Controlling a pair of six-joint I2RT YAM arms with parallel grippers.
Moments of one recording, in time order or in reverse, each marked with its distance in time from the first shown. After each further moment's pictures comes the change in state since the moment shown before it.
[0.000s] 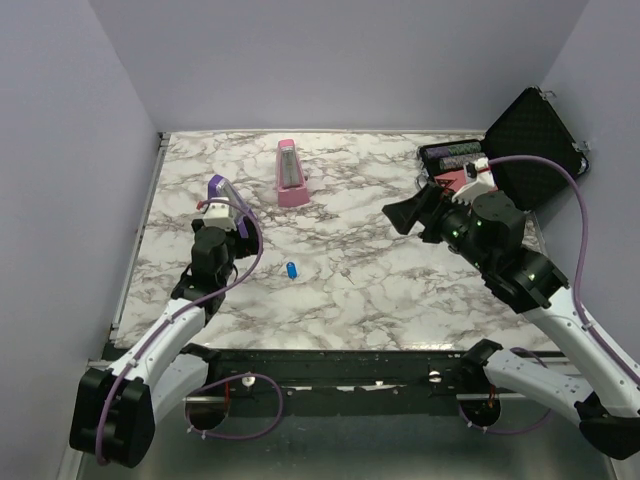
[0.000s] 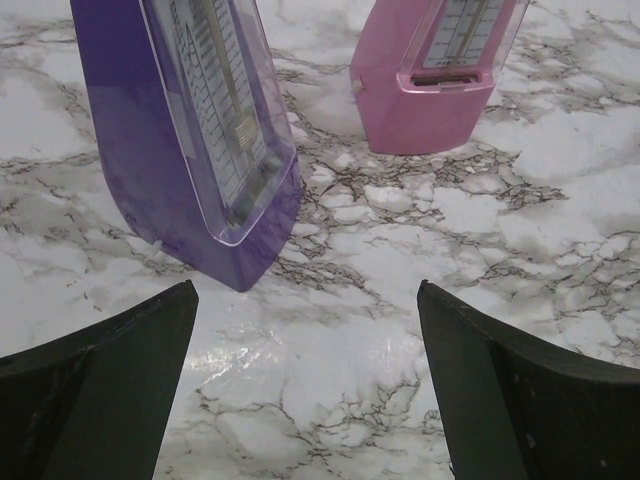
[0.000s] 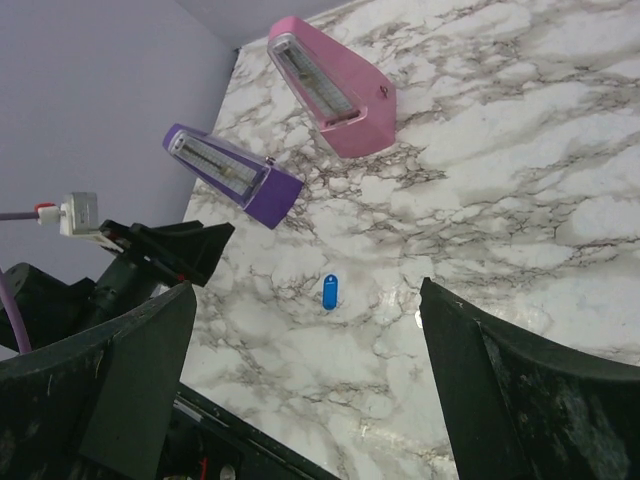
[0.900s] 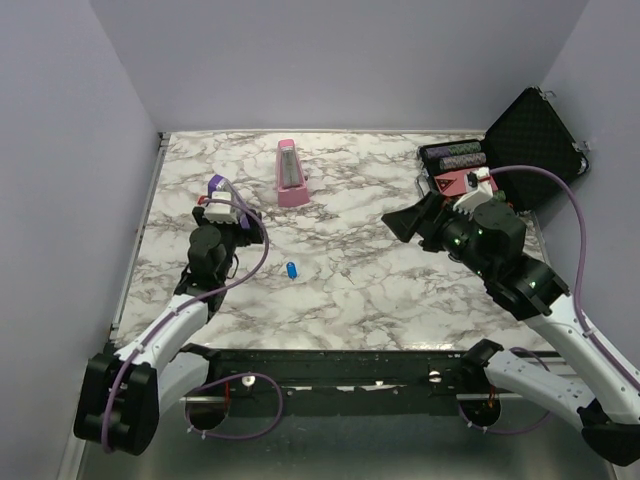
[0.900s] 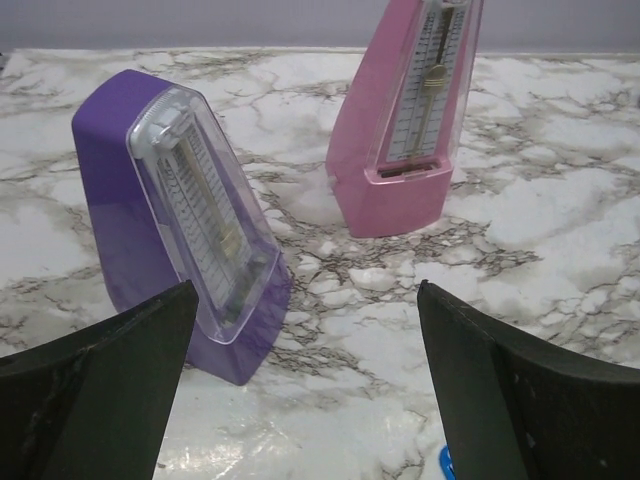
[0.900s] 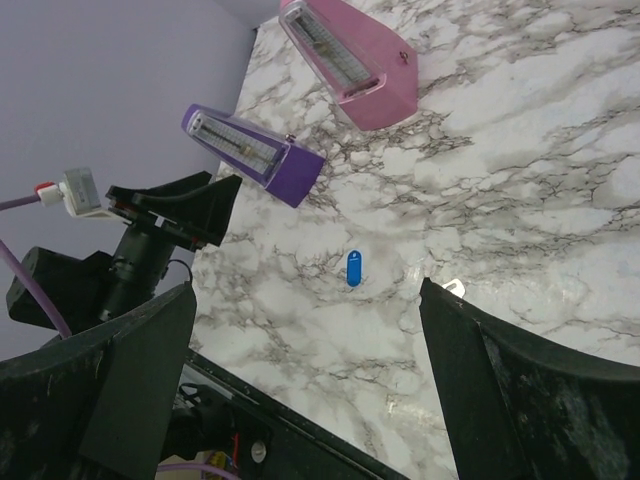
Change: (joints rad) left arm 0.036 0.078 -0.028 0.327 0.097 0.084; right arm 0.000 -0.049 -0.075 0.002 -0.044 0.100
